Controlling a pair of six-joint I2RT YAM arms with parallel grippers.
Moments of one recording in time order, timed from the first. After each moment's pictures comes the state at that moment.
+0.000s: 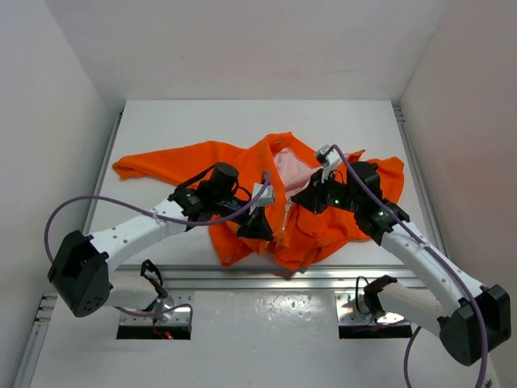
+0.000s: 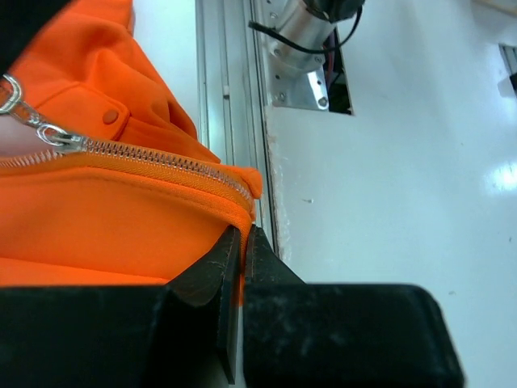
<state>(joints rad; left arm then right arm) -0.73 1.30 0.93 -0.25 0.93 0.20 0.44 1.00 0.70 -0.10 -0.48 0.19</state>
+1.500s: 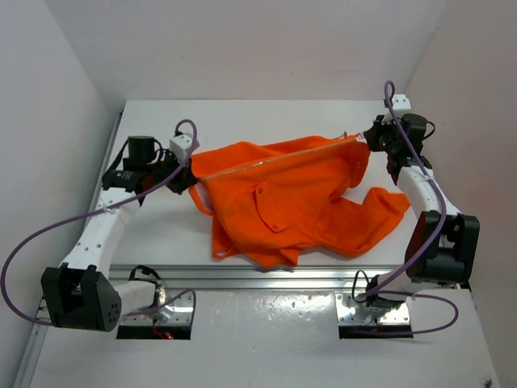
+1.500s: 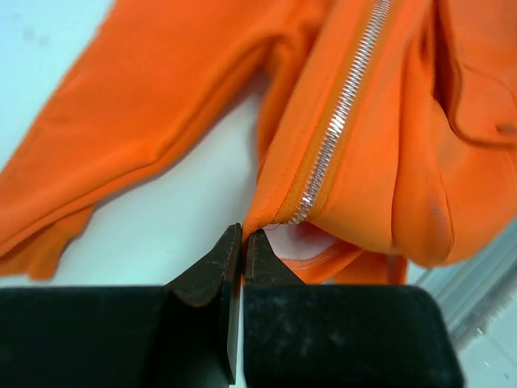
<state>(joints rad) -0.08 1.19 1.03 -0.58 0.57 0.39 -0.16 1.51 1.02 0.14 -0.28 -0.02</state>
